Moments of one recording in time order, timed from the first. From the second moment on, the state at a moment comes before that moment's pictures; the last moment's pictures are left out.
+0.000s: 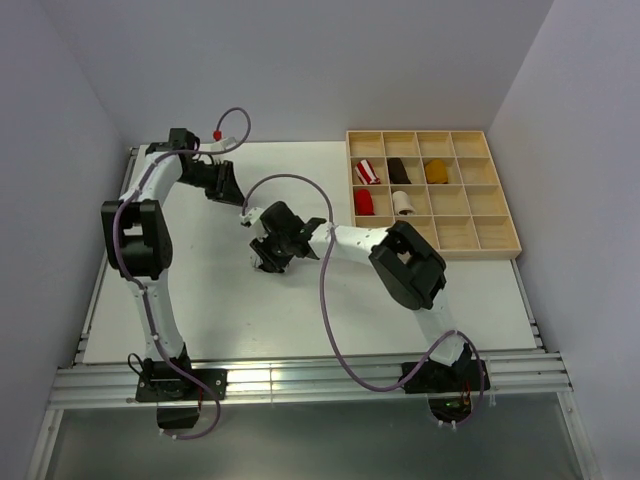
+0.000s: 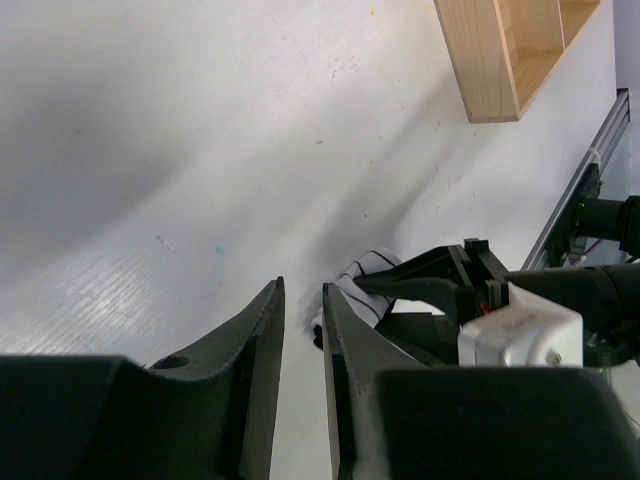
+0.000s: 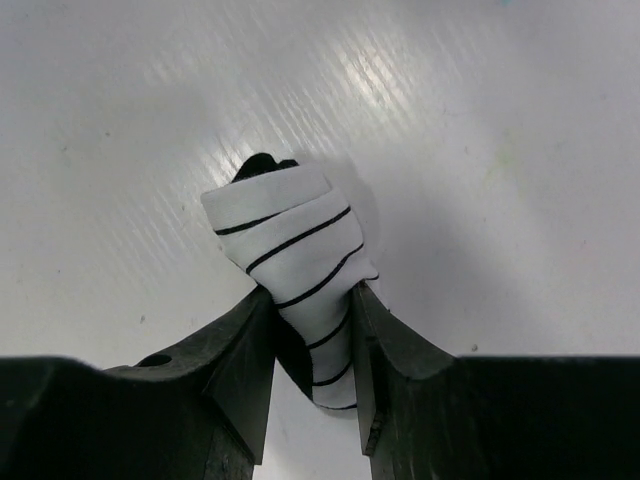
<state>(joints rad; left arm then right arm) -0.01 2.16 1.85 -0.97 0.89 0.27 0.89 2.12 1.49 -0.25 -0.15 -0.02</state>
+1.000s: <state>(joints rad) 0.07 2.04 1.82 -0.99 0.89 0.30 0.73 1.97 1.47 -0.44 -0.31 0.11</state>
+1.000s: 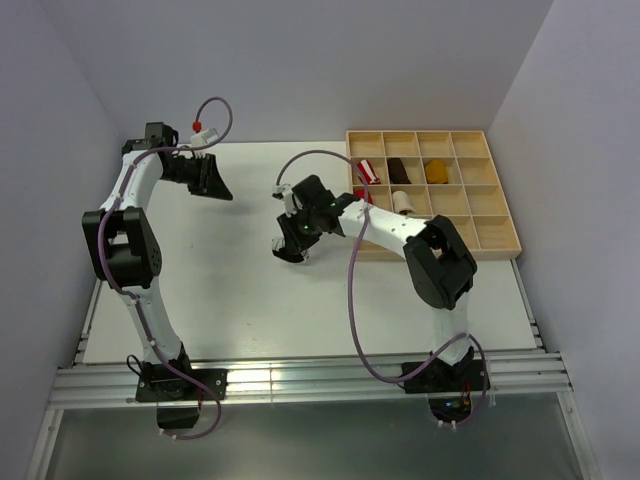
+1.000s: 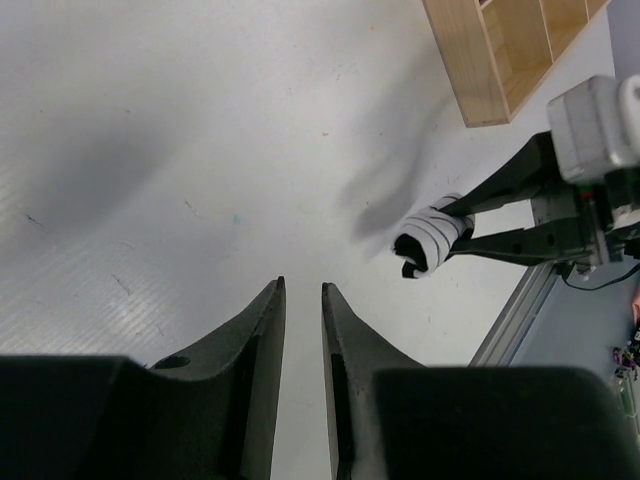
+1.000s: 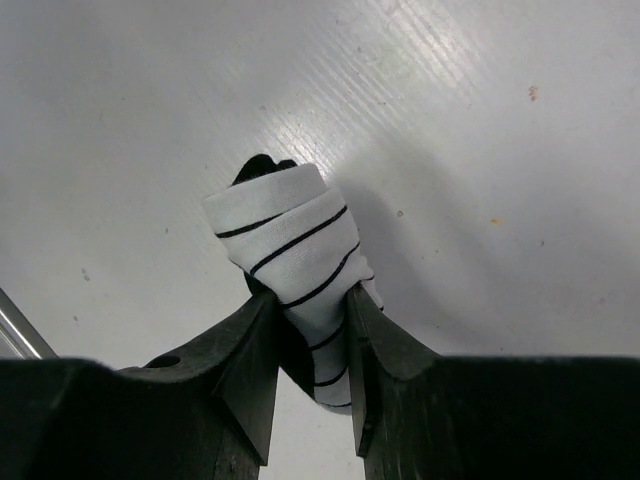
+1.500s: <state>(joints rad) 0.07 1.98 1.81 -1.02 0.91 0.35 0.50 1.74 1.41 -0.45 -0.29 0.17</state>
